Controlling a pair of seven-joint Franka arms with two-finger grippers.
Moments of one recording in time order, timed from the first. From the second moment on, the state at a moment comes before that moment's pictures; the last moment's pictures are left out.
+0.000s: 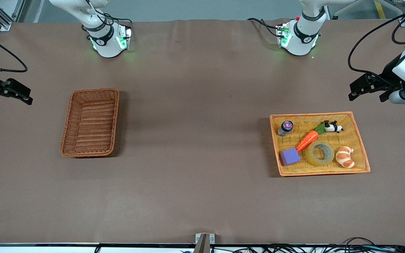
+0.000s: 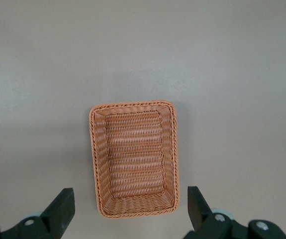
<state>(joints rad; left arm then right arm) -0.04 -0.03 -0.04 -1.64 -0.05 1.66 -0.04 -0.01 0.04 0.01 -1.50 -0.04 1.56 0.02</state>
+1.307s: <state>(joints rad) -0.05 0.05 -0.05 -1.65 -0.05 1.67 -0.04 -0.01 0.04 0.00 -1.50 -0.04 1.56 0.02</state>
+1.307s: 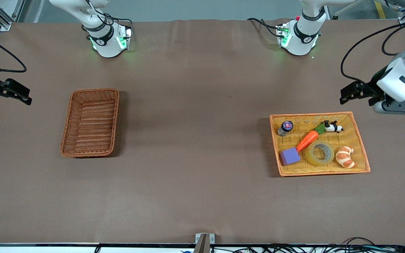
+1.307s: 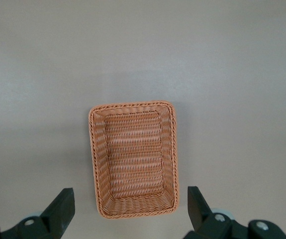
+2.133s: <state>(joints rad) 0.05 0.44 -0.04 -1.67 0.01 2.07 -0.03 -0.01 0.04 0.00 -1.50 -0.04 1.56 0.02</state>
